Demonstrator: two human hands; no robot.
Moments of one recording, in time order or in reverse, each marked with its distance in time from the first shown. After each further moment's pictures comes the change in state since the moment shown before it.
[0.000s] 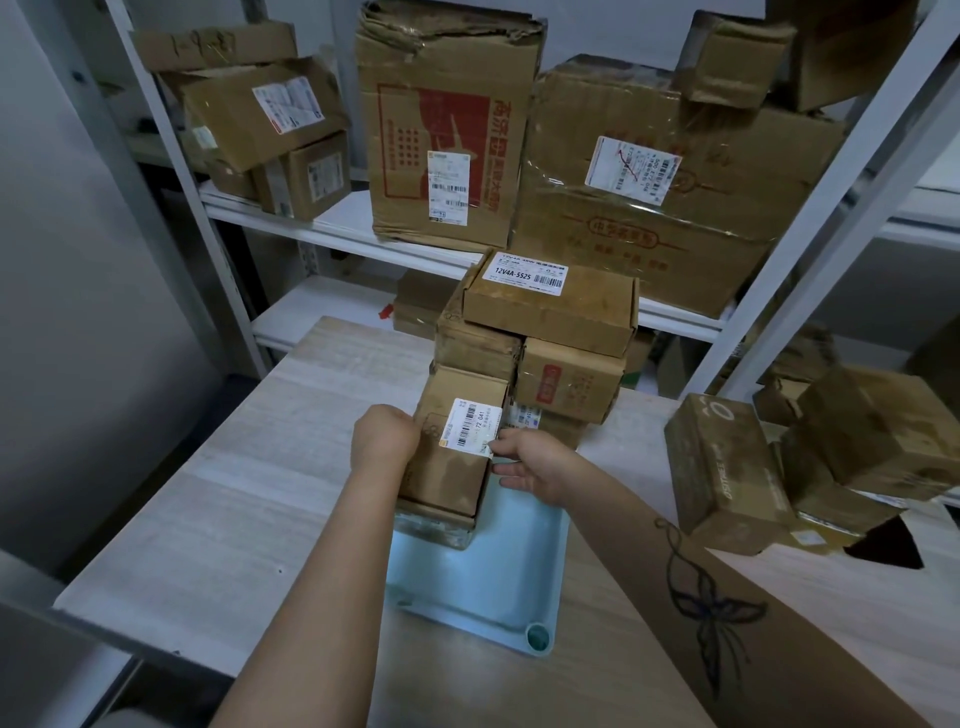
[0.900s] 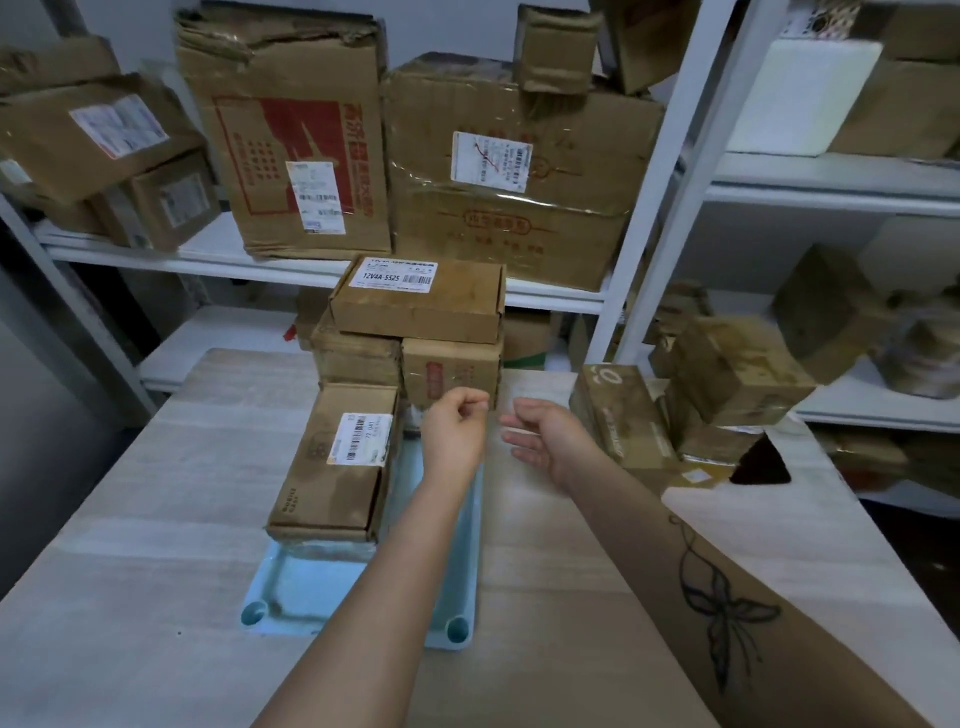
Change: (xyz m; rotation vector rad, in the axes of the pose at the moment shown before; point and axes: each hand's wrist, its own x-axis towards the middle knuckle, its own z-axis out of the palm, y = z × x) left_hand -0.104 0.086 0.118 -0.376 -0.200 0.492; right_hand -0.044 0.020 -0.117 0.381 0.292 -0.148
